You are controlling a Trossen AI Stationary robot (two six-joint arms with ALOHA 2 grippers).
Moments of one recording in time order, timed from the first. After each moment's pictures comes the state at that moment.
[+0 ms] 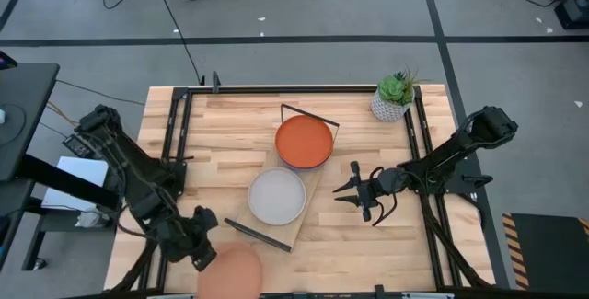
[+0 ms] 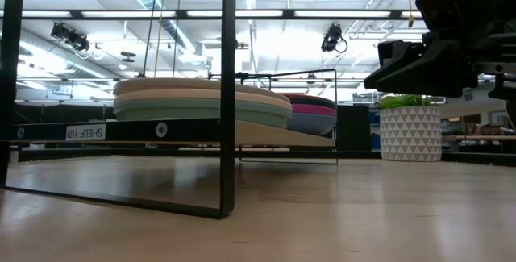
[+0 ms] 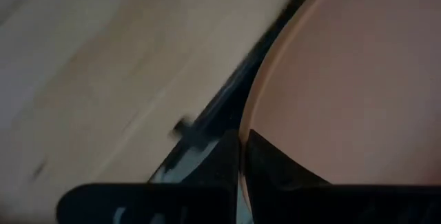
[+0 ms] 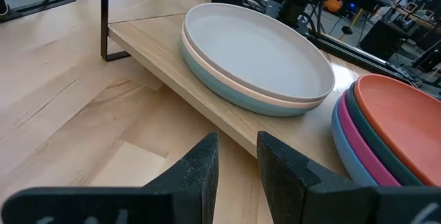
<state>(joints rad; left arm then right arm) -0.91 1.26 0.99 -0.61 -0.09 -1.72 0.36 1.39 0.22 0.86 0.23 -0.29</state>
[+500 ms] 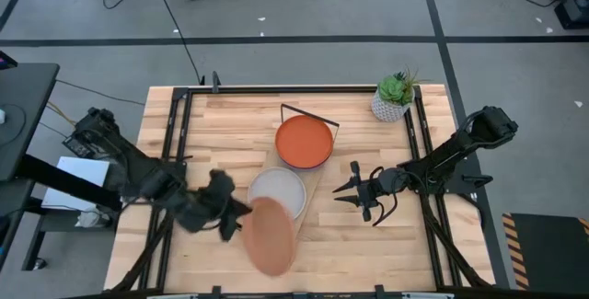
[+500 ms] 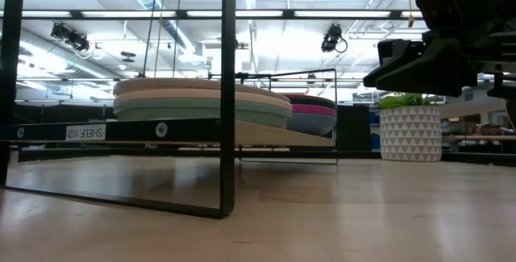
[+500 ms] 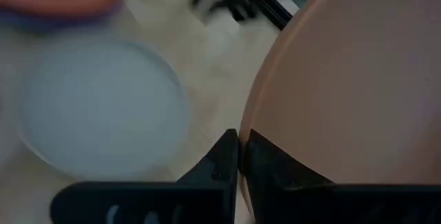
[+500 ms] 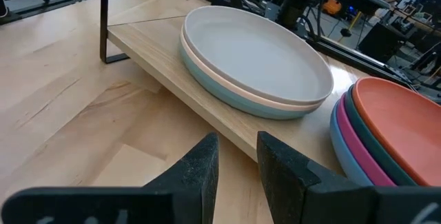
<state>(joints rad) -0.68 1.25 1.20 -0.64 -0.55 -1.16 0.36 1.39 0.22 0.87 0.23 -0.30</state>
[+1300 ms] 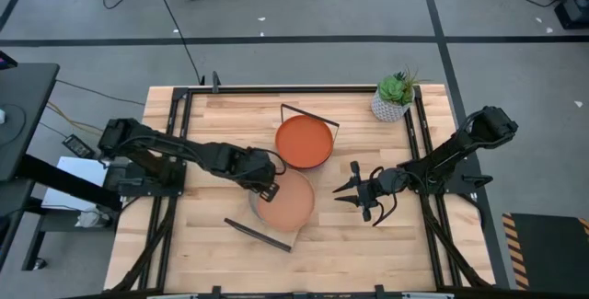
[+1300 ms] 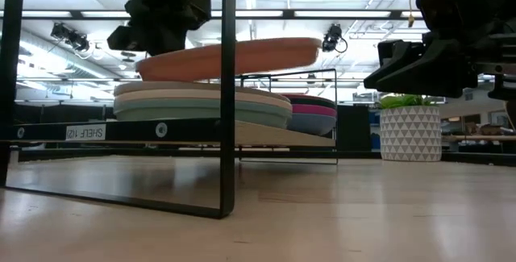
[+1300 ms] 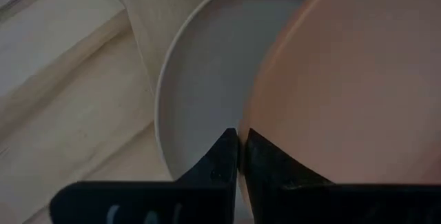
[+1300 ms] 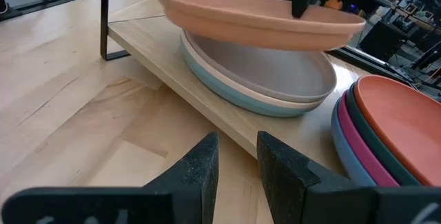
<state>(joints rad) -0.19 1.56 1.20 -0.84 -0.13 -1.09 0.36 1.39 0.22 0.86 0.23 -0.30</state>
